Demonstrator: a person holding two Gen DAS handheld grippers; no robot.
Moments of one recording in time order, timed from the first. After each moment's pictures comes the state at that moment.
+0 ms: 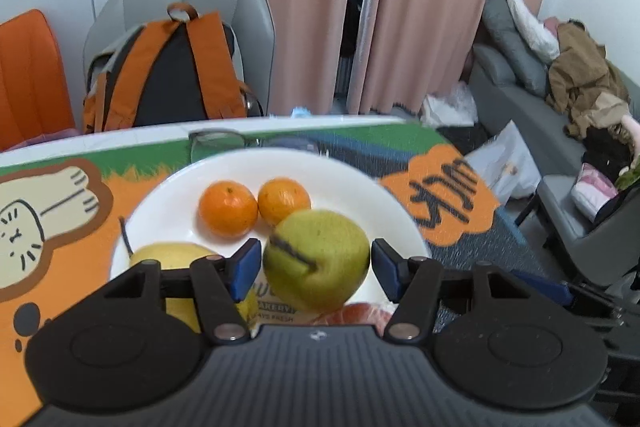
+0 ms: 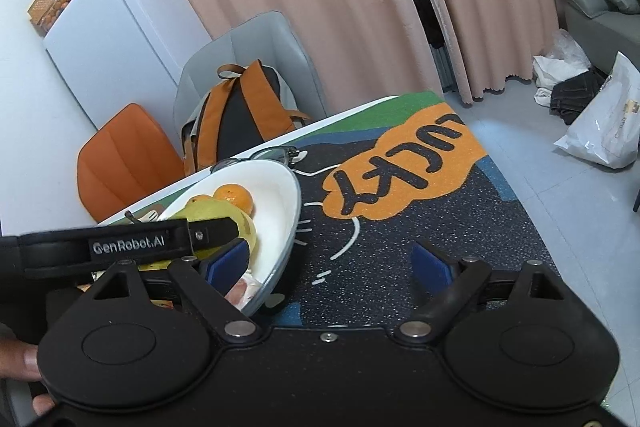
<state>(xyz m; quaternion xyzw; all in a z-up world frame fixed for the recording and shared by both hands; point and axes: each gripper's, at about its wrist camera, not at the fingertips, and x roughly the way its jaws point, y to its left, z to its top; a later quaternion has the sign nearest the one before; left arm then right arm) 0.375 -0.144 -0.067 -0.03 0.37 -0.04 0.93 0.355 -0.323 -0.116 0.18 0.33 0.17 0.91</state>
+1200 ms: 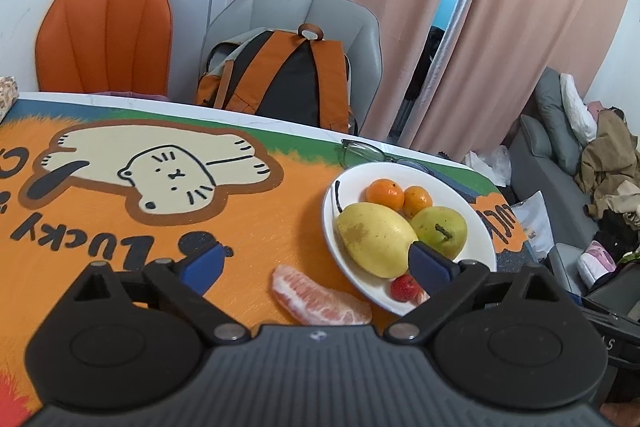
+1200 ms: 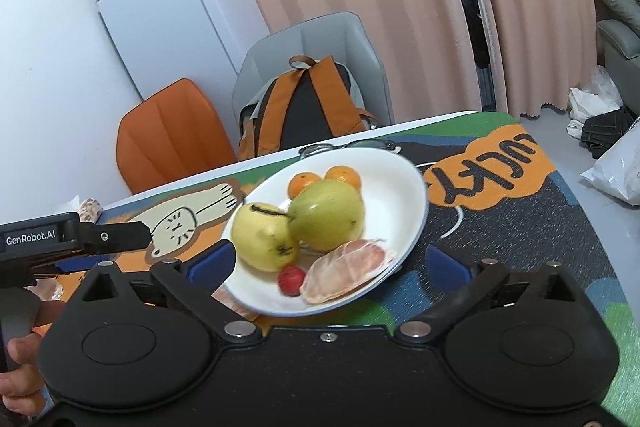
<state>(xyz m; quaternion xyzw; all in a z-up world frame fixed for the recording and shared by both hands) 0.264 -0.015 -0.020 -0.13 0.35 0.04 0.93 0.297 -0.256 -0.069 0.12 0.32 0.21 0.92</state>
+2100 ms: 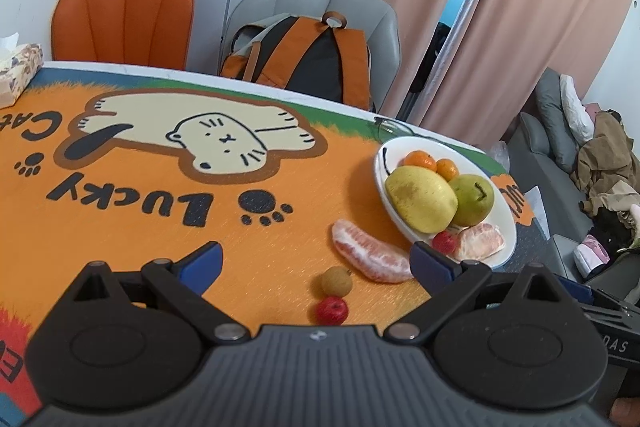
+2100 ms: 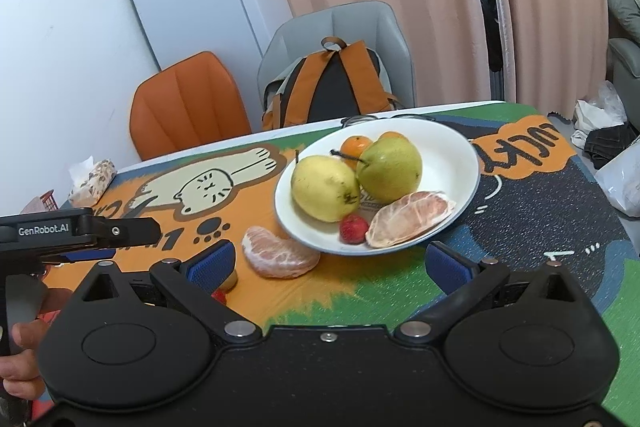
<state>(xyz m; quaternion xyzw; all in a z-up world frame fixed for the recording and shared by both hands) 0.217 0.037 -0.039 -0.15 0.36 0.03 0.92 0.245 -0.209 -0.064 0.08 0.32 0.22 0.92</state>
